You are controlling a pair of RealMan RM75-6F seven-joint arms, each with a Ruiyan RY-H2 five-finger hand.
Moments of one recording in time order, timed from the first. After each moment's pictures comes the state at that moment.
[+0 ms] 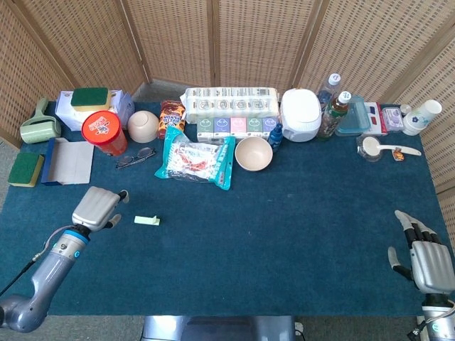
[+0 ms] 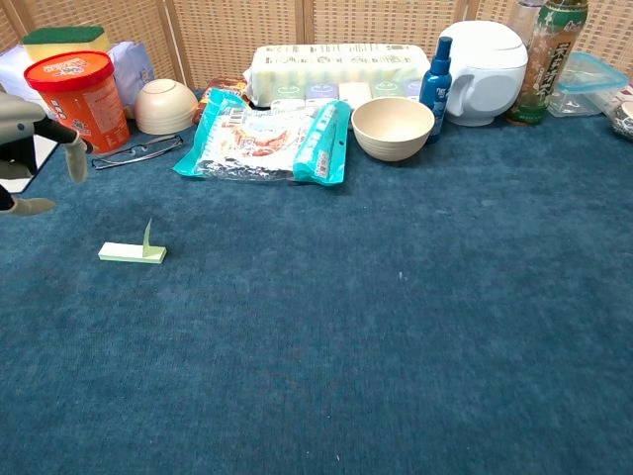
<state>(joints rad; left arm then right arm) -0.53 -1.26 -0.11 -1.66 1.21 1.00 0.53 0.03 -1.15 0.07 -1.61 -1.47 1.48 0.01</state>
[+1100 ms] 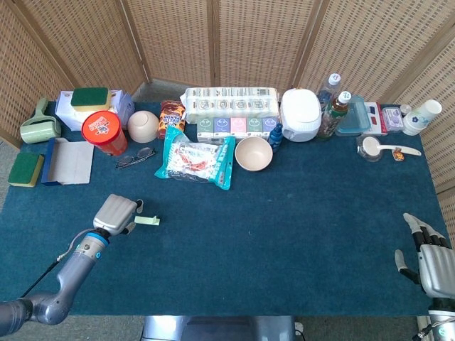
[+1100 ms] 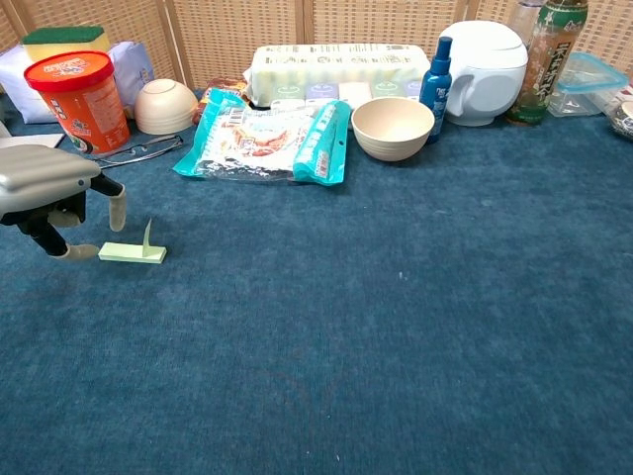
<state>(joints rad) -0.60 -1.41 -0.06 -1.53 1.12 0.95 0.56 0.02 -1.14 0.06 -1.61 -1.45 1.50 0.02</state>
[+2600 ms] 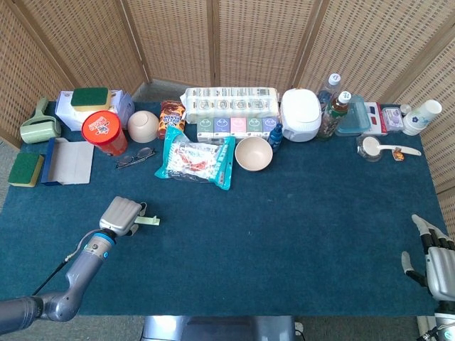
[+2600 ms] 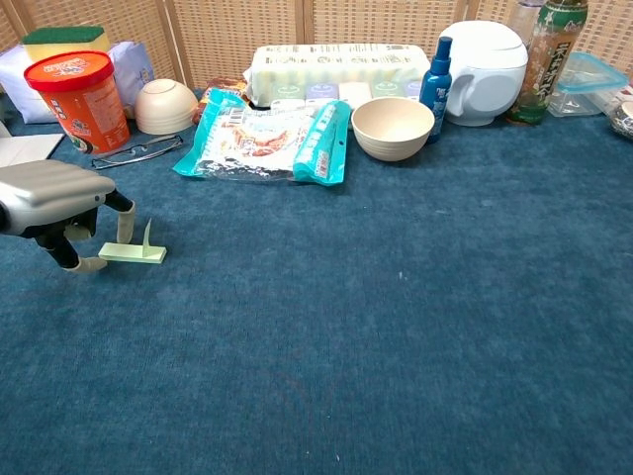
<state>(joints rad) -0.65 -1.46 -0.03 -1.52 0.99 0.96 0.65 0.00 -1.14 0.07 -1.59 -1.44 1.51 0.05</state>
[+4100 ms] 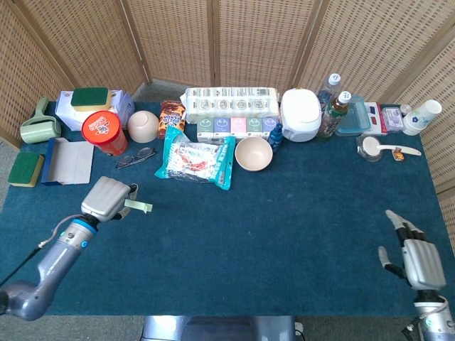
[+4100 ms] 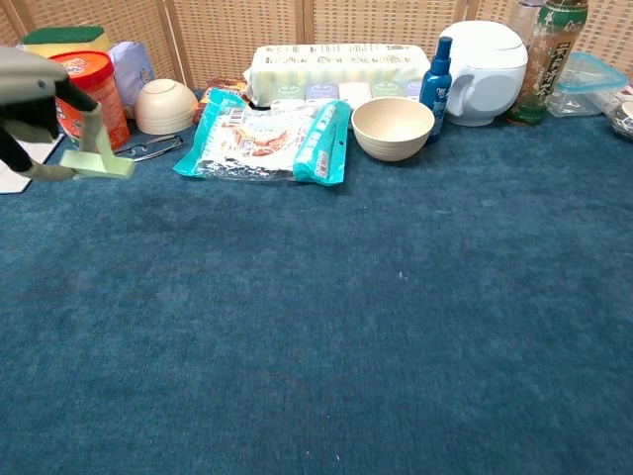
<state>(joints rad) -0.68 -1.14 -0.07 -1.74 1.18 0.96 0.41 0.07 -1.20 0.07 -1.57 -1.49 1.41 0.16</state>
